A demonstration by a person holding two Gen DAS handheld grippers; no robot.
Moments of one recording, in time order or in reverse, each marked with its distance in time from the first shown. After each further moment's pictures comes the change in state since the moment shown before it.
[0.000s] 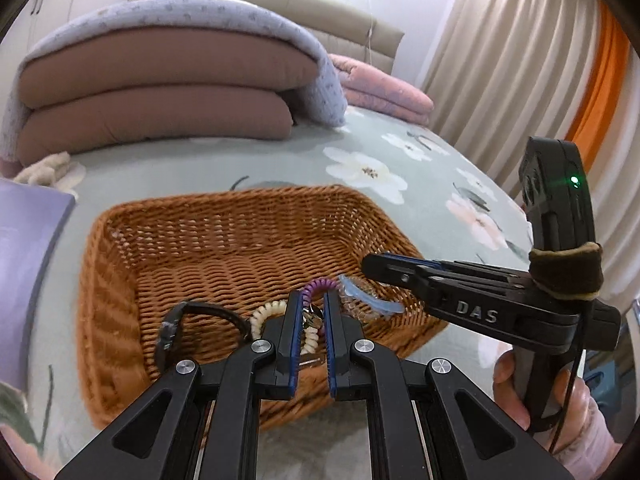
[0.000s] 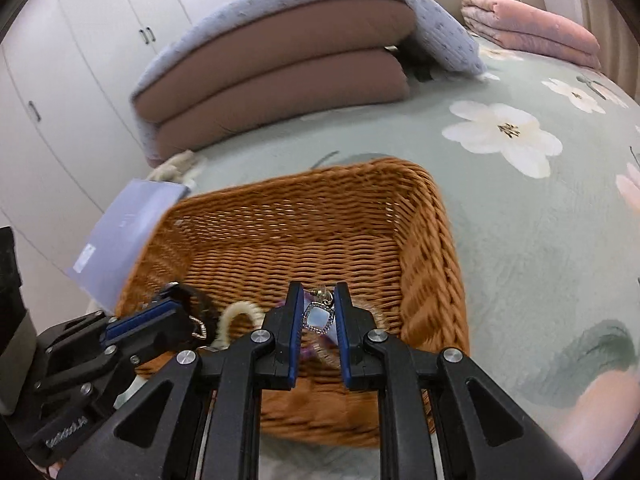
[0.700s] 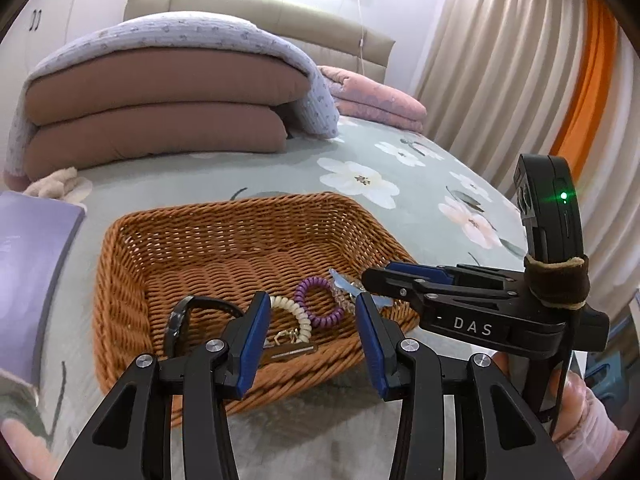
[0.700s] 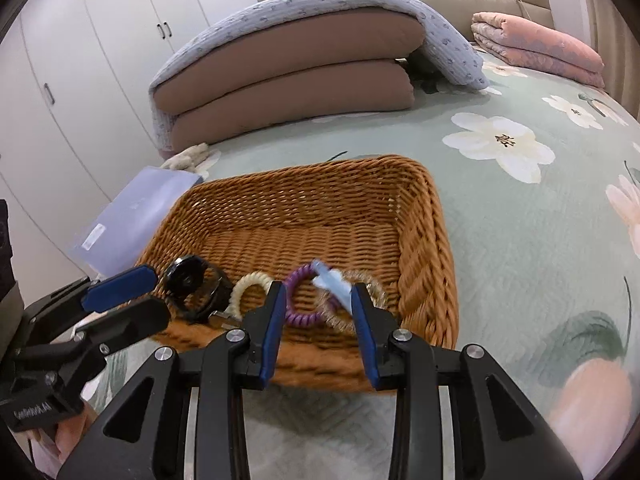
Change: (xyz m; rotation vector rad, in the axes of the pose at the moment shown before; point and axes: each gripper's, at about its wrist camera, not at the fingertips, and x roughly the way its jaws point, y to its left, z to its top) left arm -0.038 -0.009 -0.014 0.038 -0.056 0.003; right arm -0.037 0.017 -0.028 -0.083 -0.041 0.018
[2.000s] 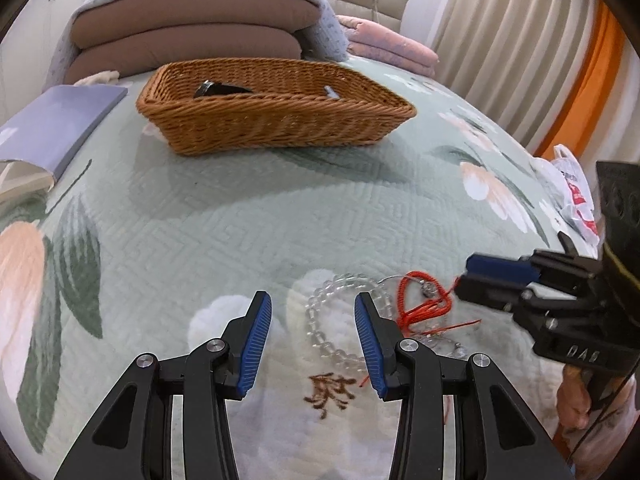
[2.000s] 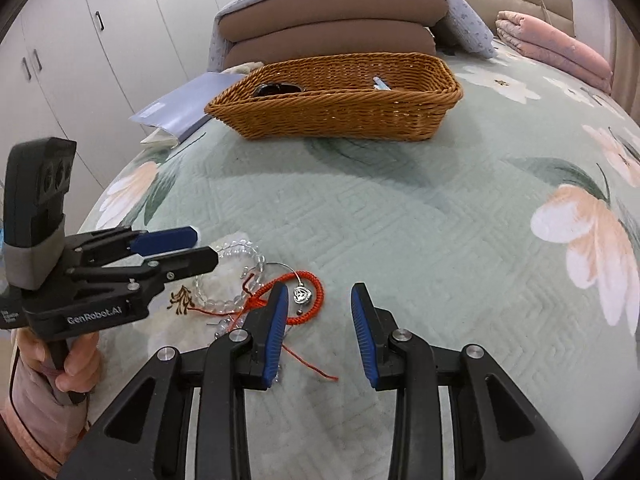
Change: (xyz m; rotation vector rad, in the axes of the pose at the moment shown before) left arm -0.050 -0.024 -0.161 -0.030 0.171 0.085; right arm -0.075 0.047 -0.178 -0.125 0.092 0.027
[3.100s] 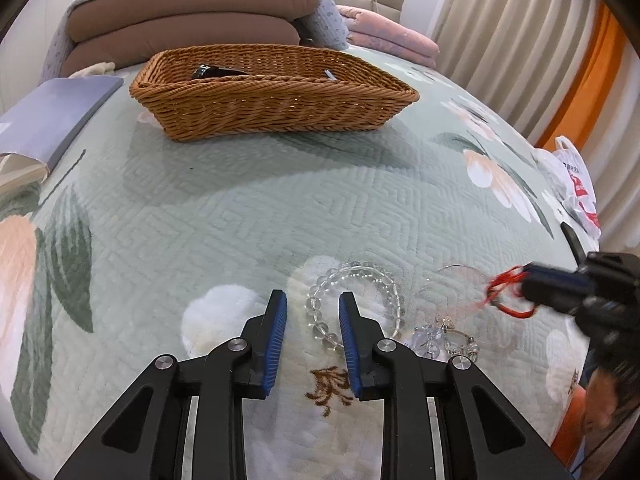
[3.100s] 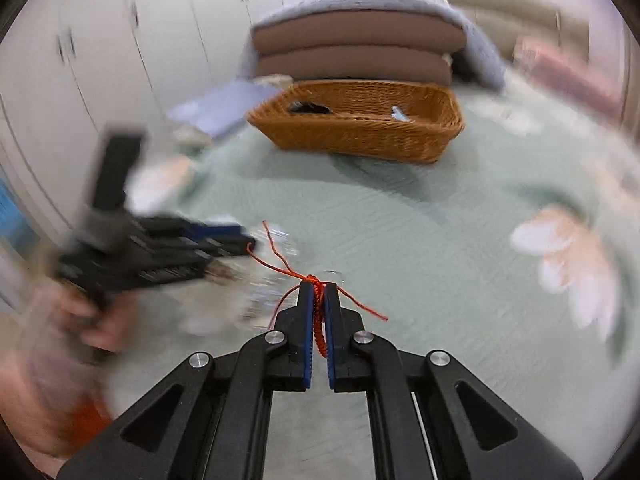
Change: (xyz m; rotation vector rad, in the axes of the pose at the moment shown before) left arm 0.008 -0.002 -0.003 0.011 0.031 -0.005; right arm -0.057 -0.014 -0.016 0.027 -0.065 0.170
